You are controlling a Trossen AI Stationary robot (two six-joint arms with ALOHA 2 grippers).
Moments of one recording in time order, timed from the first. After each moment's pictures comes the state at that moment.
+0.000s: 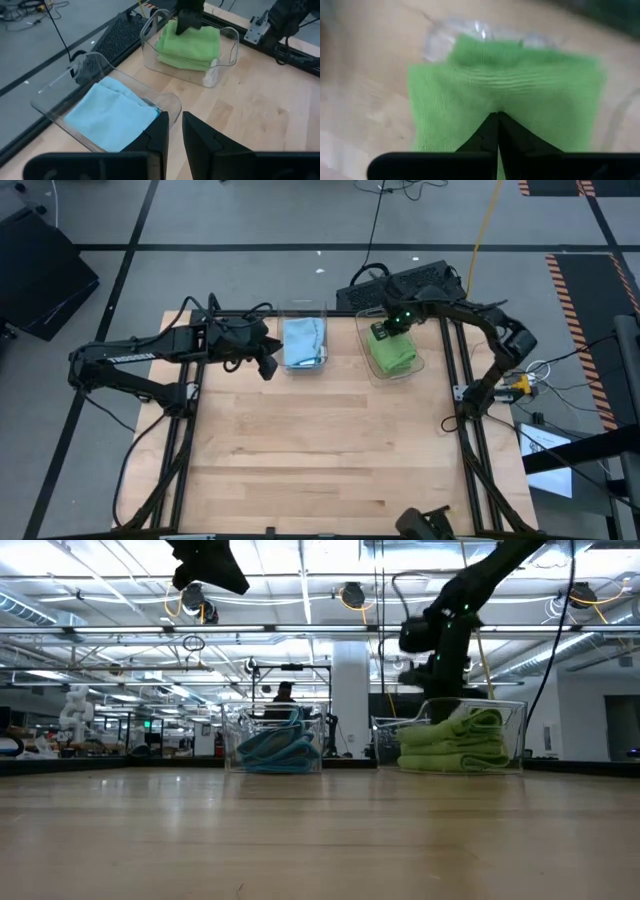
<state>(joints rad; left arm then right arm) 0.16 1.14 1.16 -0.62 -0.27 -0.32 -0.81 1.67 1.18 -0.81 -0.06 0.34</state>
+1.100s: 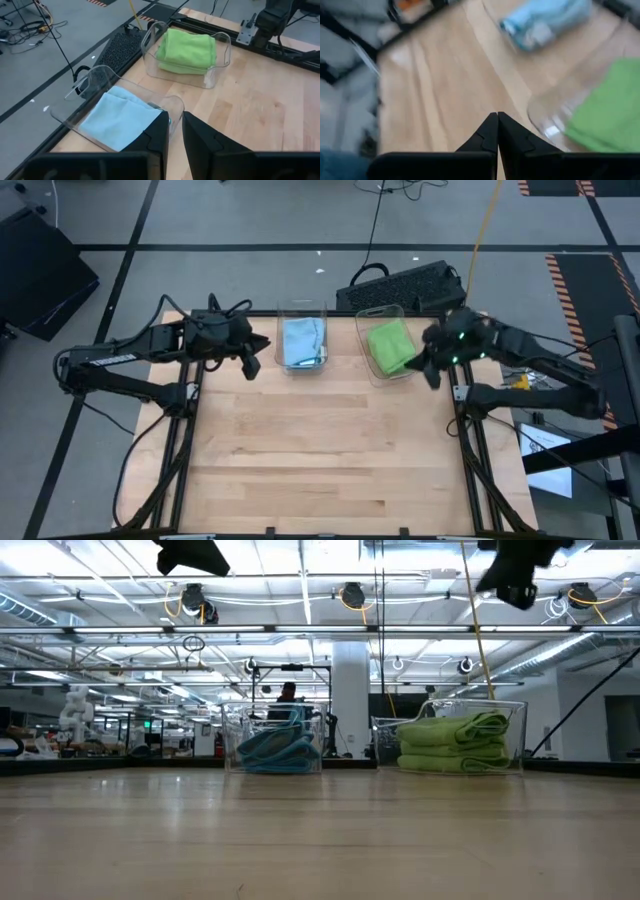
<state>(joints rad) 0.16 1.02 1.16 -0.69 -0.26 -0.22 -0.40 0.81 0.97 -0.86 -0.30 0.30</state>
